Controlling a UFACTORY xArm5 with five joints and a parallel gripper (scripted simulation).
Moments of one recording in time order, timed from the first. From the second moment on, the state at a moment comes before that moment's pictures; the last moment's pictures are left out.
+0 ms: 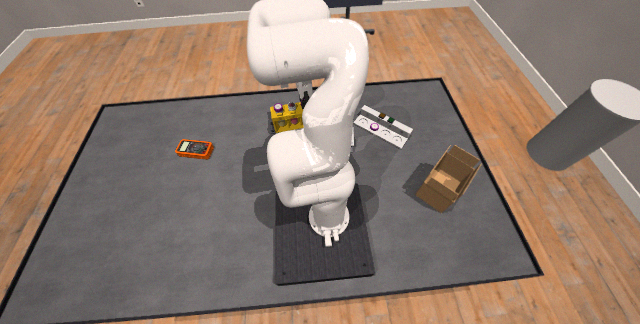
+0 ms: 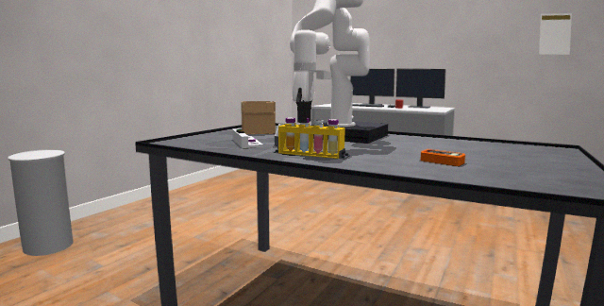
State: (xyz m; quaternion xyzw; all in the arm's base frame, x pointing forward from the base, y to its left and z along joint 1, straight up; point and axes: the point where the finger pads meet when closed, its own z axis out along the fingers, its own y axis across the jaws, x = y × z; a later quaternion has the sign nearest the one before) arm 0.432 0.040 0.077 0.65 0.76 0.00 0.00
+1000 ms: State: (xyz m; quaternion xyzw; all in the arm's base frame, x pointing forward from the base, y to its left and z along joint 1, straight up) arm 0.432 0.040 0.078 0.34 0.94 0.00 0.00
